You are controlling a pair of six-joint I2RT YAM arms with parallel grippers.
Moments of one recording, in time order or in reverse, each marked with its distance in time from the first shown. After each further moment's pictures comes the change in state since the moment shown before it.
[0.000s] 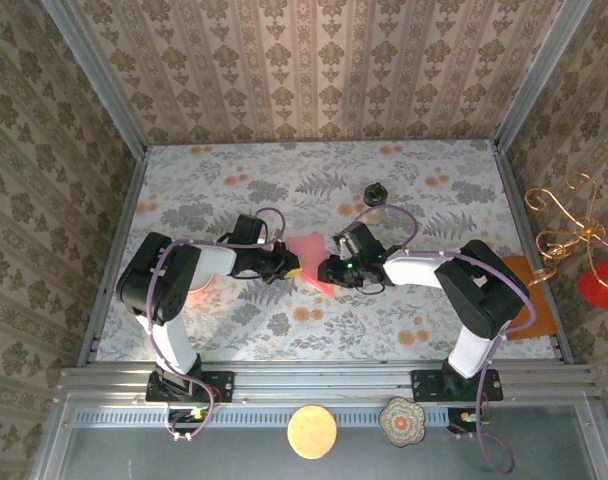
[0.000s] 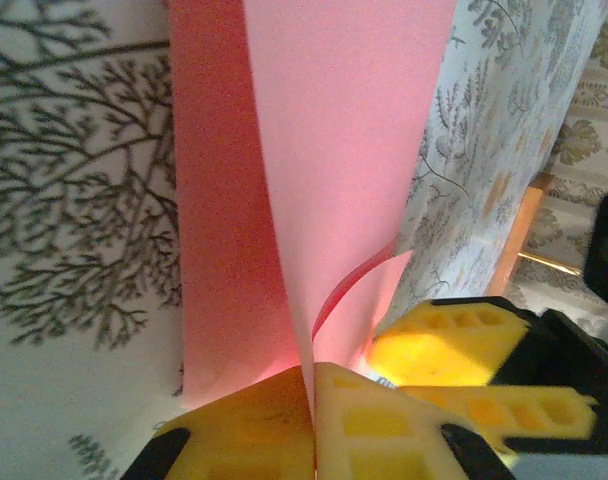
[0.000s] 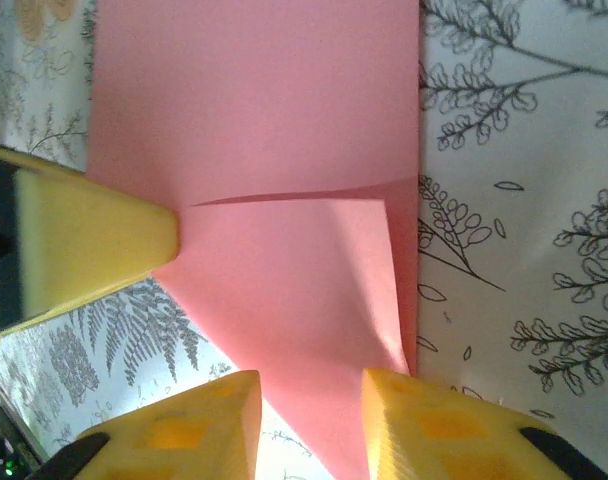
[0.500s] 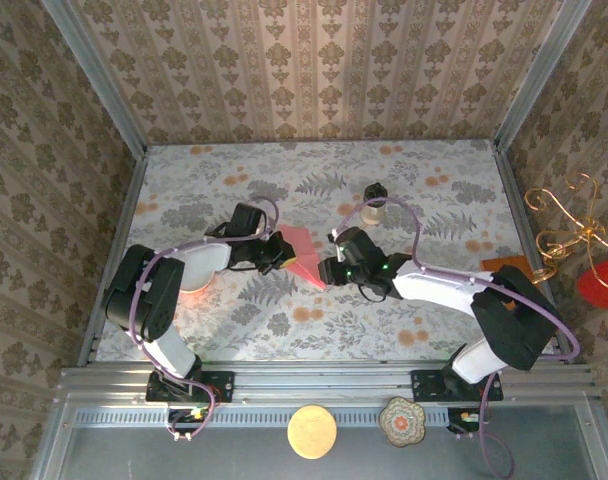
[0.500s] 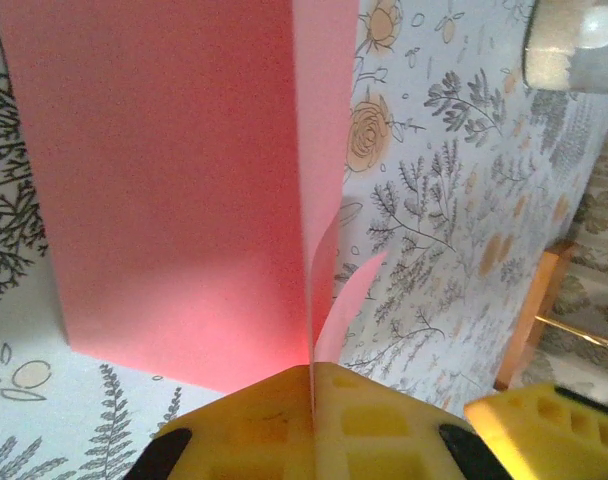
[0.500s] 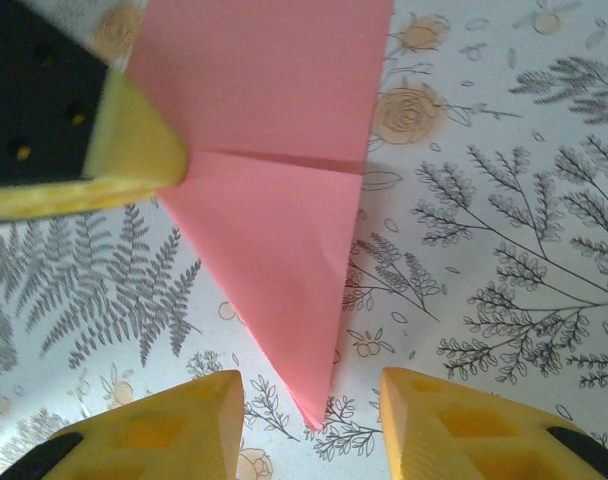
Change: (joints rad) left arm -0.017 -0.127 0.086 -0.219 -0.198 -0.026; right arm 0.150 -0.208 -0.025 -0.080 0.380 -0.332
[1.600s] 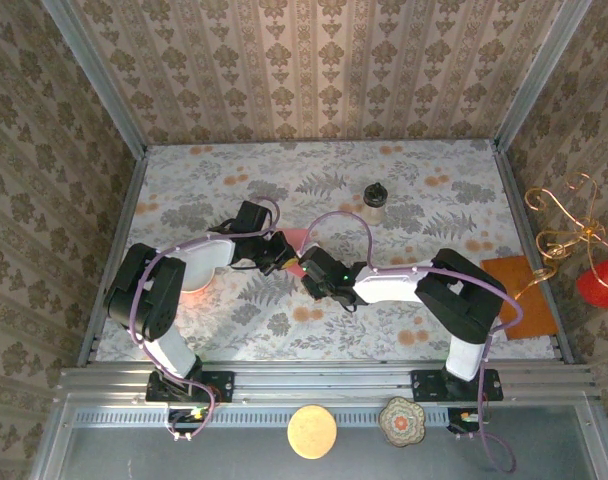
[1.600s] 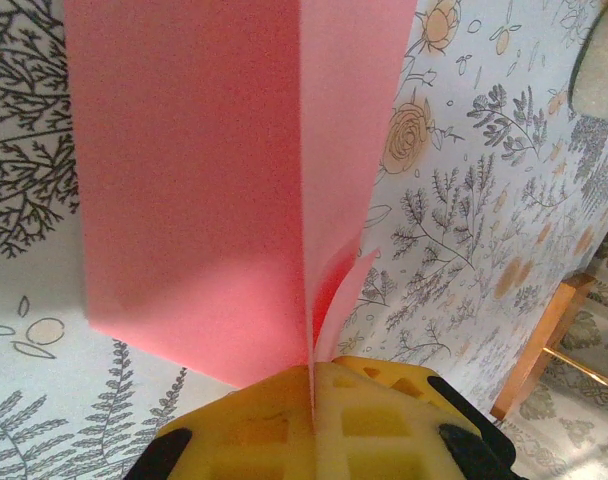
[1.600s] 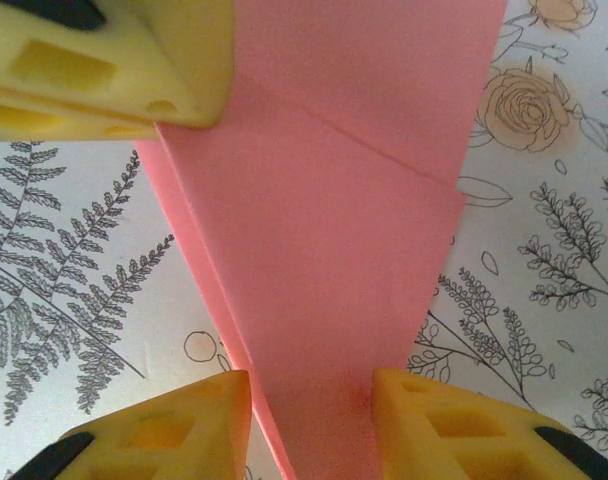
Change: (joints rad) left arm -0.025 0.010 0.050 -0.100 -0.052 -0.093; right arm 0.148 0.286 0.130 0.029 0.248 -0.170
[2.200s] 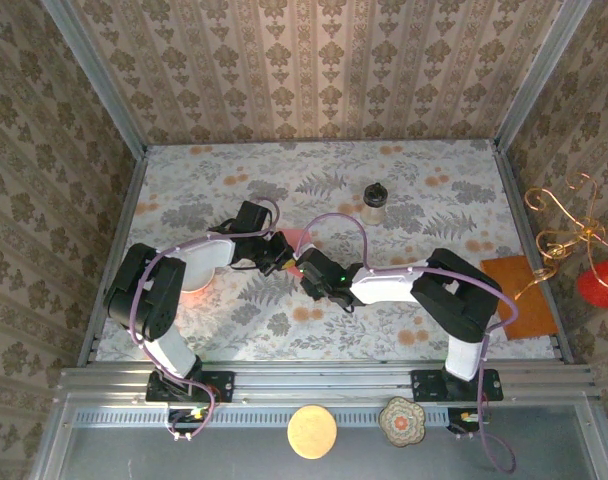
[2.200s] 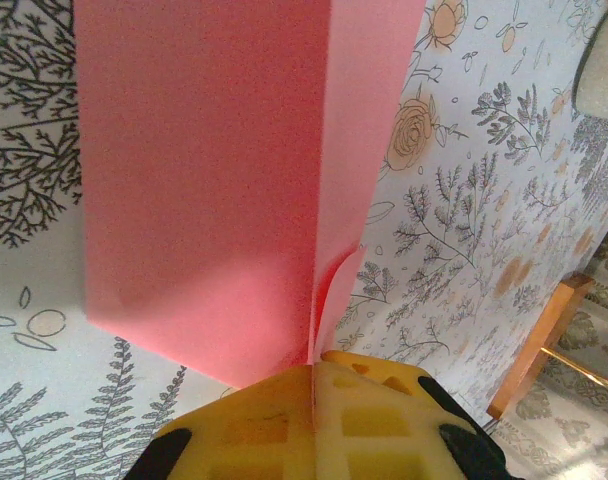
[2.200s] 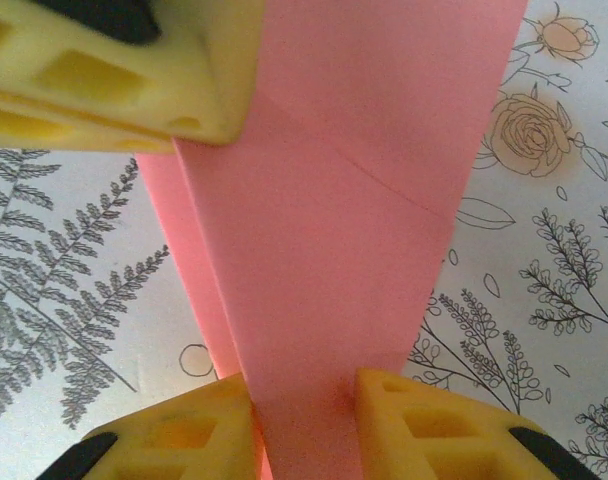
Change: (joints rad) left arm 0.000 0.000 0.001 -0.006 0.004 -0.011; right arm 0.012 0.023 0.012 0.008 0.038 -0.053
